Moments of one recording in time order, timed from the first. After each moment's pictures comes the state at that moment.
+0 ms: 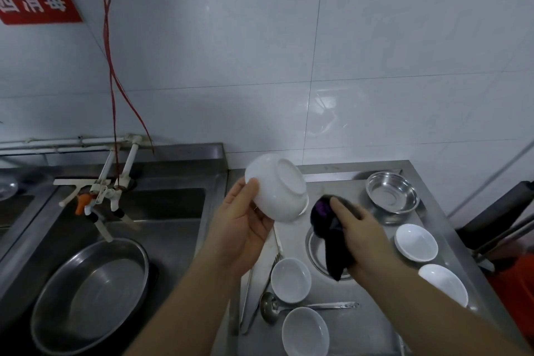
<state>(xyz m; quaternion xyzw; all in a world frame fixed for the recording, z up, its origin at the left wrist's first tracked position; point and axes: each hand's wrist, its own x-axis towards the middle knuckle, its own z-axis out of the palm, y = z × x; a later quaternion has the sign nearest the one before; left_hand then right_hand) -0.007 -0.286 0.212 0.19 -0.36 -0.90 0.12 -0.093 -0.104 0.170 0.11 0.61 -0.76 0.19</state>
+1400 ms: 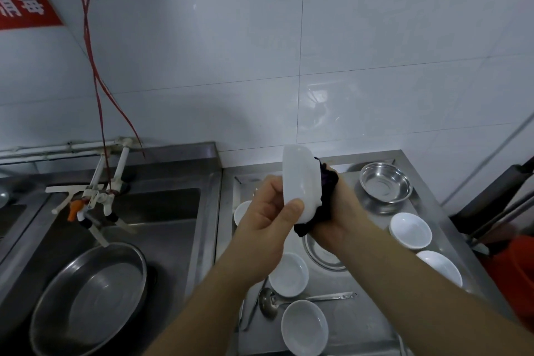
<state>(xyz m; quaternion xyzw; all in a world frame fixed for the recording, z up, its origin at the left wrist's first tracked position) 0.004 -0.243 0.221 0.01 -0.67 -0.74 0.11 -0.104 -0.133 0.214 0.13 0.36 -0.85 0.37</state>
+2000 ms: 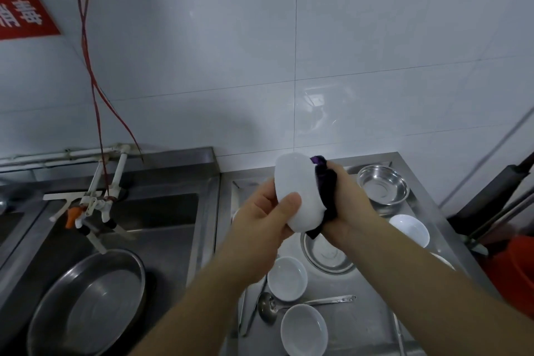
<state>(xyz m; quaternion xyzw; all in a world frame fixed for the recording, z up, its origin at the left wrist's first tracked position) -0.002 -0.241 0.233 0.06 -0.56 -0.82 0.07 -0.104 -0.125 0.237 0.16 0.41 -0.84 0.31</state>
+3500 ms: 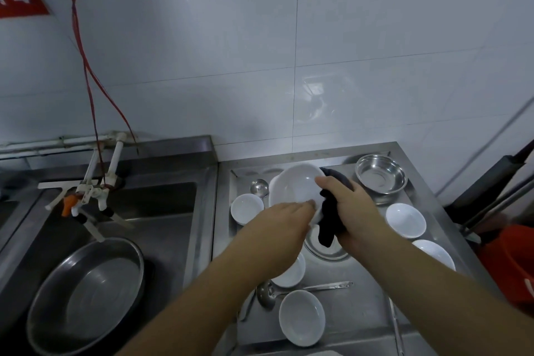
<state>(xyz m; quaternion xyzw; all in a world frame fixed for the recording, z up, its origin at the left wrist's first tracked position) -0.015 -0.247 0.175 -0.11 -0.98 -0.17 0.04 -0.099 -0.096 0.183 0.10 0.55 -0.80 0.23</state>
